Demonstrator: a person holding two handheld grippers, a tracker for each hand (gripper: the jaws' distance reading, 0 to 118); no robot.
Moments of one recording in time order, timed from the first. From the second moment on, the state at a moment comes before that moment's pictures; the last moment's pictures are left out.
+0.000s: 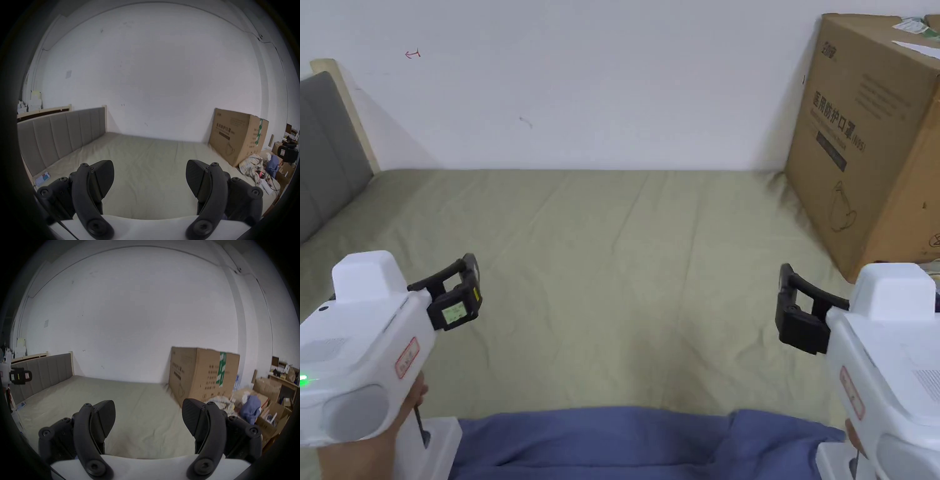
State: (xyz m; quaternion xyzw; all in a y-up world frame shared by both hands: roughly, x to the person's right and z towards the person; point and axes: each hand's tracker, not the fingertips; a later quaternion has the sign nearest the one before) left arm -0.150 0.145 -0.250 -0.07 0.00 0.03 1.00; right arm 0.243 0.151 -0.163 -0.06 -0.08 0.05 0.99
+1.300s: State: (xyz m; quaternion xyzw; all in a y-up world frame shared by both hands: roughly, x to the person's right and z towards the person) left arm -0.311 -0.046 -0.317 -0.45 -0.15 0.29 0.83; right arm 0.202 0.121 -0.194 -0.09 -0.07 0.07 0.99
